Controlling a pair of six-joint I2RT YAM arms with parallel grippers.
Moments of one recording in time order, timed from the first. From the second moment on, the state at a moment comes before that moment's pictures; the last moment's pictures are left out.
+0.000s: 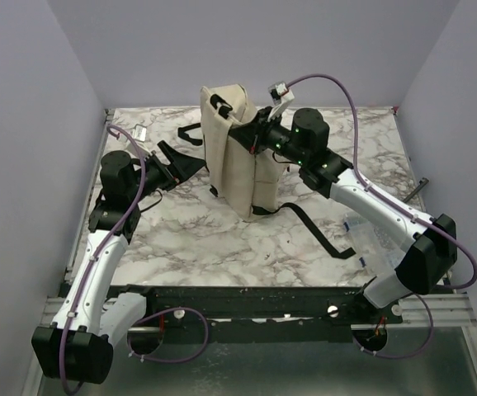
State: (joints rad) left arm -0.12 0.92 0.87 -0.11 0.56 -0.84; right arm 0.68 1.55 1.40 0.13 -0.22 0.39
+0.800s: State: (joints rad) left arm -0.12 0.92 0.86 -0.14 0.56 -0.82; right arm 0.73 1.57 1.52 0.02 -0.20 0.32
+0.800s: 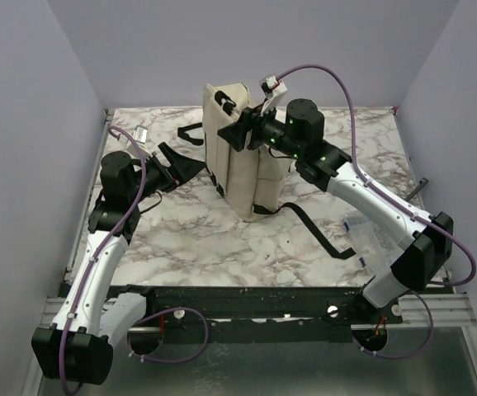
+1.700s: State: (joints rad) left arm -0.12 0.89 0.86 -0.25 0.55 -0.75; right arm 0.92 1.74 1.84 -0.26 0.04 0.20
